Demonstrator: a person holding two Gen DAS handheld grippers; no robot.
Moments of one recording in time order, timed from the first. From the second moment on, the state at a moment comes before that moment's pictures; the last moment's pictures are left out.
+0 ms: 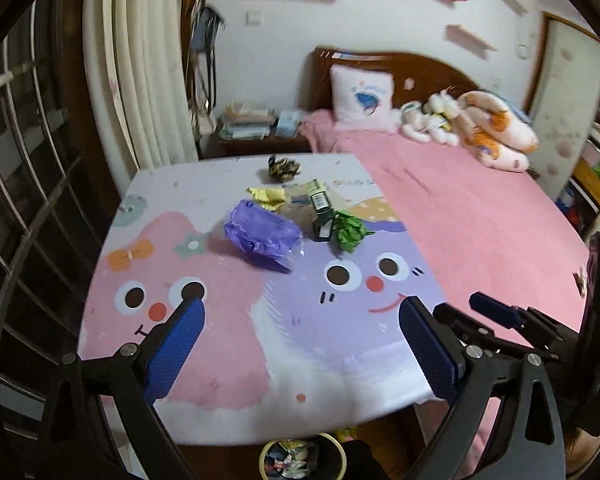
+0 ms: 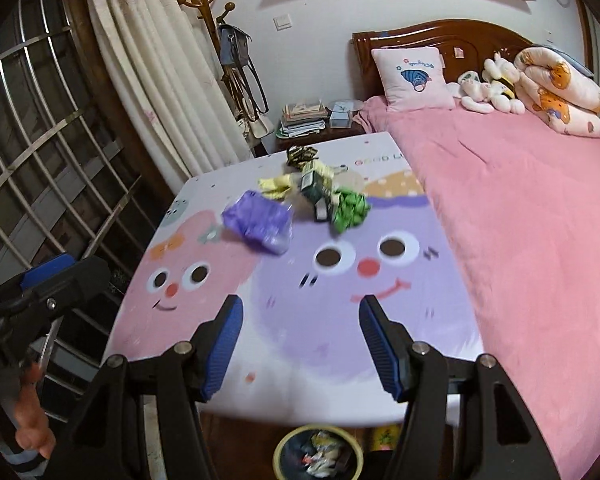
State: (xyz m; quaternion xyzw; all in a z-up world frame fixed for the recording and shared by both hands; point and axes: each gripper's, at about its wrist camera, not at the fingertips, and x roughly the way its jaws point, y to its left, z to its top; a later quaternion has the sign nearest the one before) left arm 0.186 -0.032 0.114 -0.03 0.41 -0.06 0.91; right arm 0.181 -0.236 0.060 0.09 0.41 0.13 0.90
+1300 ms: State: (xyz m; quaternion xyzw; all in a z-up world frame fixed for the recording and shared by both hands) left arm 0.525 -0.098 -0.061 -0.11 0.61 -0.01 0.78; right arm 0.478 -0.274 -0.103 0.14 0.59 0.27 0.75
